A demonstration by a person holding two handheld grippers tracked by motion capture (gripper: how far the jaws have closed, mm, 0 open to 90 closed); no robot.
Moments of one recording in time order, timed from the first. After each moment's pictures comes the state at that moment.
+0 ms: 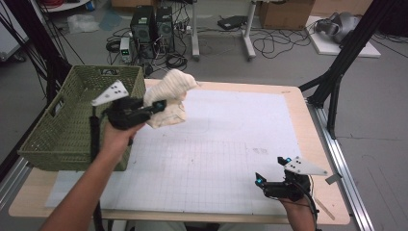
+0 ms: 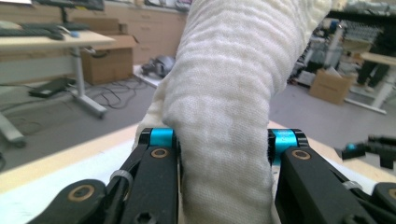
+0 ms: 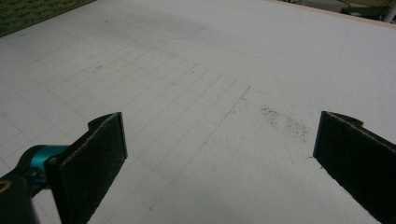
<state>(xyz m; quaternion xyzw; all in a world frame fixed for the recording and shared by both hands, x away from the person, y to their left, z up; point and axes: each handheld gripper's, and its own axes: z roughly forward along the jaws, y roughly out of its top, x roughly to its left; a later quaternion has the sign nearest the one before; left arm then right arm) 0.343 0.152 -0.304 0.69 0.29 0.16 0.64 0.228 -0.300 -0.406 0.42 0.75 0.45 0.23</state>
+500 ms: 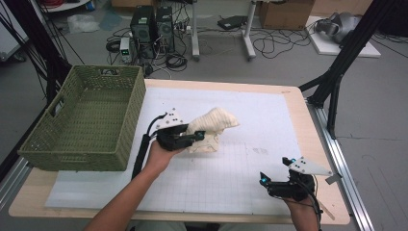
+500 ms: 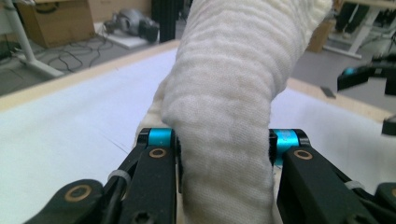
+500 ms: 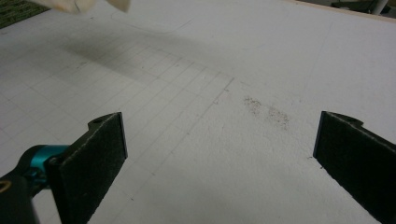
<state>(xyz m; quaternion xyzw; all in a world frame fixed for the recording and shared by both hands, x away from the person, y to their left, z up) 0.348 0.059 -0.386 0.77 0.25 0.12 0.58 0.229 -0.312 -0.409 0.43 0.75 0.44 0.24</state>
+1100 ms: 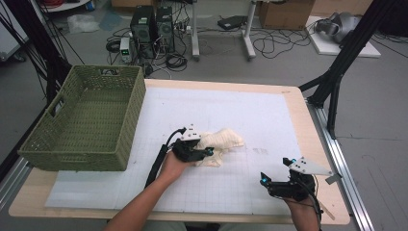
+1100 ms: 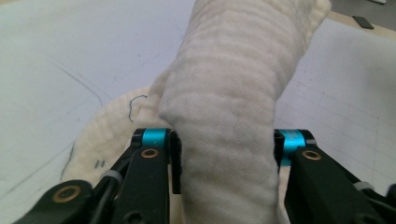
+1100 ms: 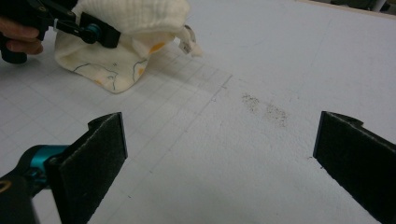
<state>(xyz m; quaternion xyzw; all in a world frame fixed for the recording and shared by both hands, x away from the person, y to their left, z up) 0.354 0.027 -0.444 0.81 0.28 0.10 0.50 0.230 -0.314 -0.411 0.43 0.75 0.44 0.24</state>
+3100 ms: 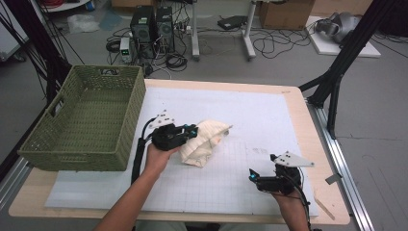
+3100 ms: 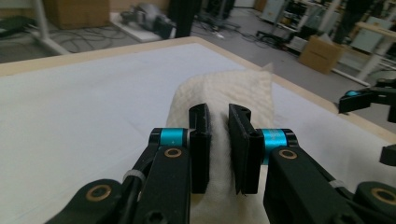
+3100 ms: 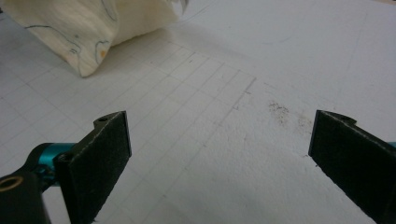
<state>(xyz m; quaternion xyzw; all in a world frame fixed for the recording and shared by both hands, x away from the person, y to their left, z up) 0.350 0.092 -0.400 0.72 0.34 0.13 0.59 0.251 -0.286 -0.418 0.42 0.77 0.43 0.22</state>
